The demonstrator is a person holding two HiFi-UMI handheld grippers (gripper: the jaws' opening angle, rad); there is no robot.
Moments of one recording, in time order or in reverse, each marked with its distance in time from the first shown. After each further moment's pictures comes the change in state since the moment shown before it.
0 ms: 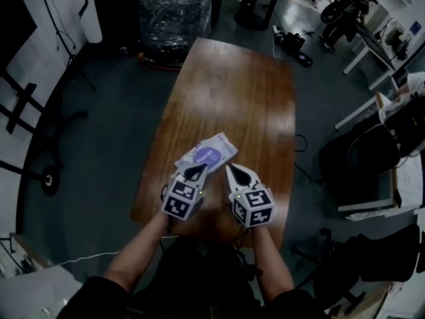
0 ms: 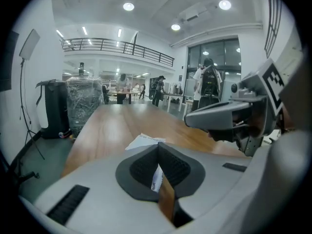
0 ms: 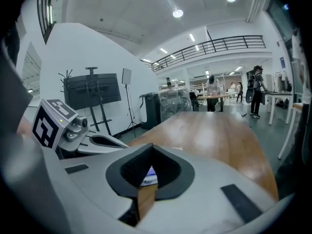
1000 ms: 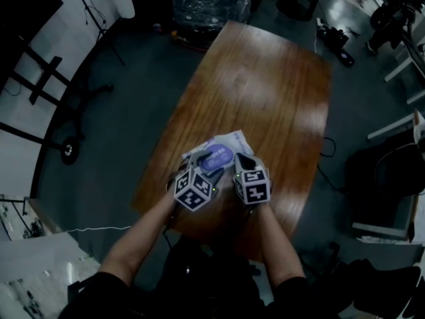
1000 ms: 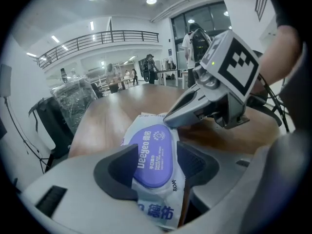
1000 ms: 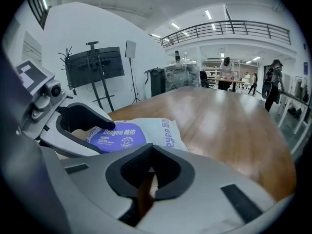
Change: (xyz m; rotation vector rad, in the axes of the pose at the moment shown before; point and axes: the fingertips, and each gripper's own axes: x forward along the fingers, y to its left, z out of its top) left arm 0.059 0.016 -0.050 0.271 0.245 0.062; right arm 0.100 -0.055 -0.078 -0.100 0.280 0.064
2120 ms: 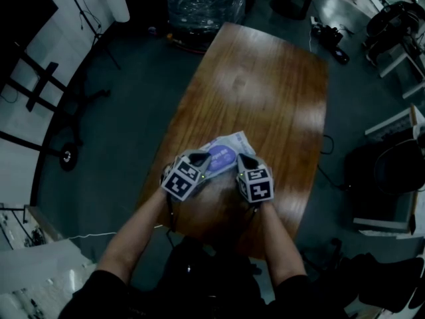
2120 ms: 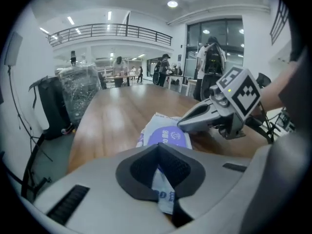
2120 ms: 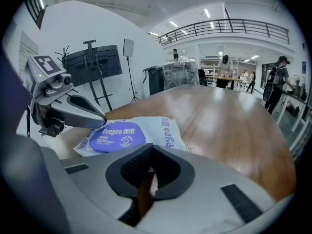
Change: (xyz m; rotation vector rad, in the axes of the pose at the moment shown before) left arm -0.016 0.047 -0.006 -0.193 -0.015 -0.068; right arm 0.009 -0.002 0.002 0.011 0.012 -0.011
